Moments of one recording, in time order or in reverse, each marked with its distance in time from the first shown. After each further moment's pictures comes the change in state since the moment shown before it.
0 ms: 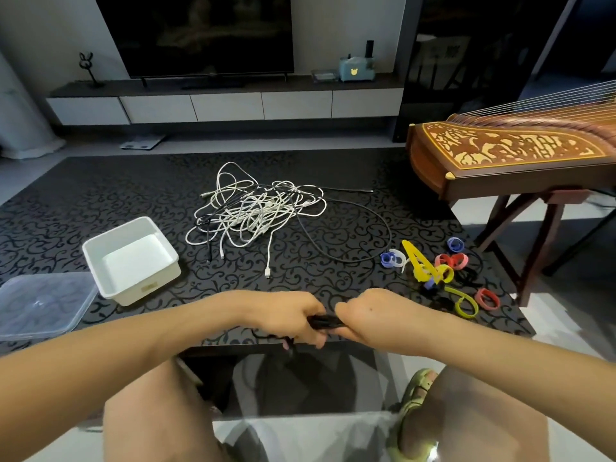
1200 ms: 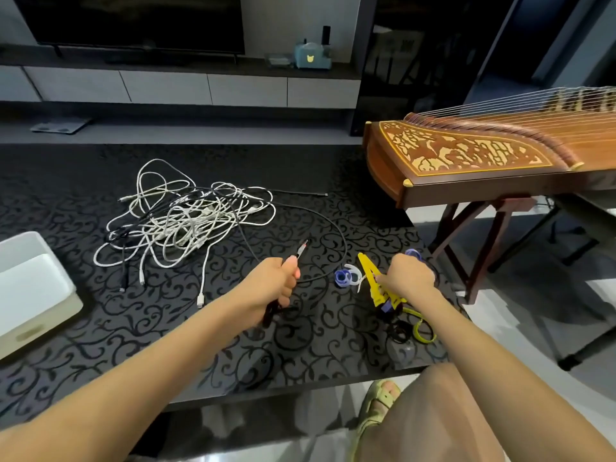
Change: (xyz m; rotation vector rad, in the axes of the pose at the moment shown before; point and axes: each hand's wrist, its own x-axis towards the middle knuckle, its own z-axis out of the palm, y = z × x) left_hand 0.134 -0.015 -0.034 -1.060 0.539 -0.034; right_hand -0.002 0.184 0.066 0.328 -0.031 1.266
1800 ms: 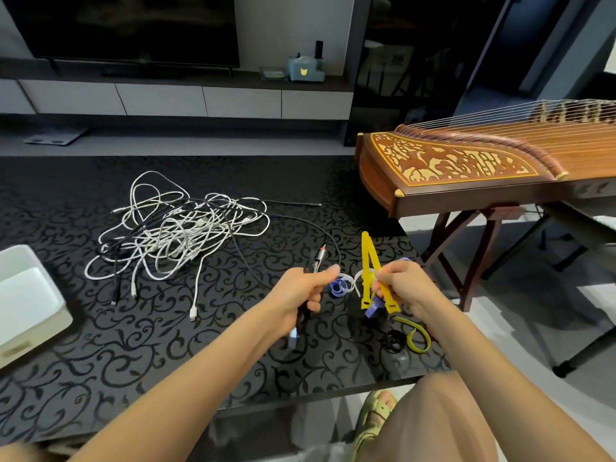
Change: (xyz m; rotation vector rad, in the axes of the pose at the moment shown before) left_hand 0.021 0.000 0.043 -0.255 -0.080 -0.036; right_hand -0.013 0.014 -0.012 1.057 -0.179 0.015
